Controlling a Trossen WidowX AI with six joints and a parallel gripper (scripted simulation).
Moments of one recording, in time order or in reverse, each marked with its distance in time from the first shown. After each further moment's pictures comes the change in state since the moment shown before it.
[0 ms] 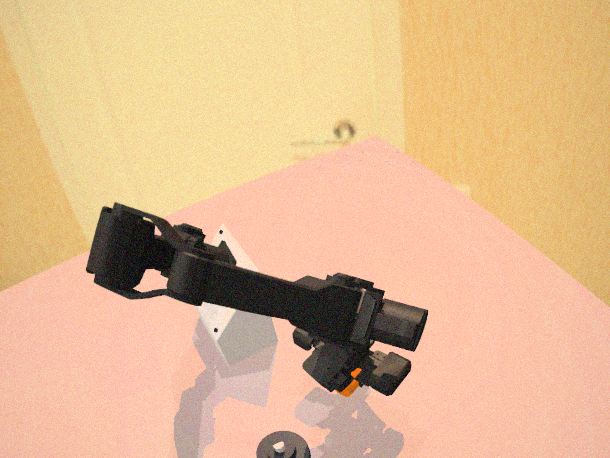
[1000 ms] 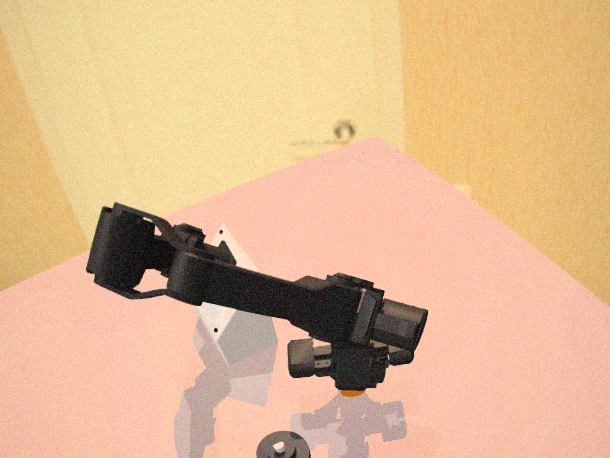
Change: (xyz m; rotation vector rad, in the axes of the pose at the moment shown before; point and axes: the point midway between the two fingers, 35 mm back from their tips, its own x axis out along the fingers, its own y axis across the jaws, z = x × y) arm 0.000 0.000 0.000 -0.744 0.000 0.000
